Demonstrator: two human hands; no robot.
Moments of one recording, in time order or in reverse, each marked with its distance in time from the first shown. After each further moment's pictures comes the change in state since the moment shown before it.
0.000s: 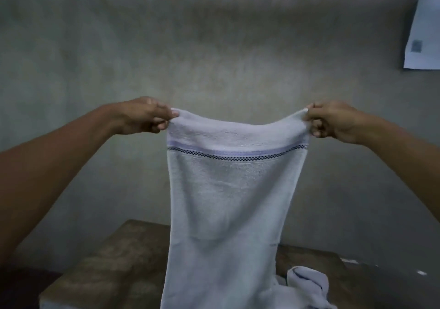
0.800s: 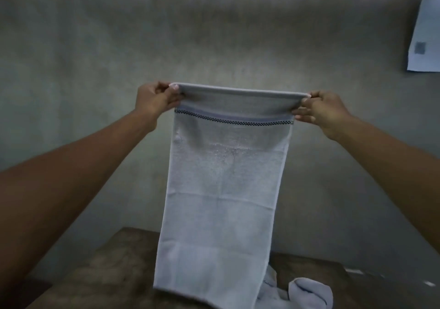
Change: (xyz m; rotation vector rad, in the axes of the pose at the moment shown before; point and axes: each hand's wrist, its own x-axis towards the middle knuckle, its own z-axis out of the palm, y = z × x) left_hand 0.069 0.001 0.027 -0.346 0.580 0.324; right_hand 0.053 0.003 0.014 0.169 0.353 -0.064
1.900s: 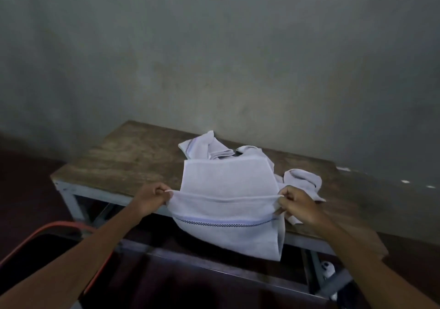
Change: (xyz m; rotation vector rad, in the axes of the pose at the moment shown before) left_hand -0.343 -0.269 -0.113 0.619 -0.316 -0.783; right_hand -0.281 0.310 -0.021 -0.526 -0.525 0.607
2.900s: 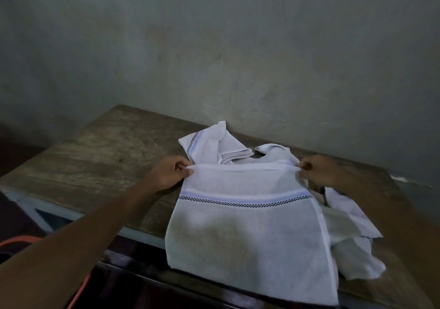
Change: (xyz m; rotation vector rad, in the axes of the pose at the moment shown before) left_hand 0.181 -0.010 0.043 0.191 -0.064 0.207; right_hand 0.212 -0.011 -0.013 -0.600 -0.046 -0.113
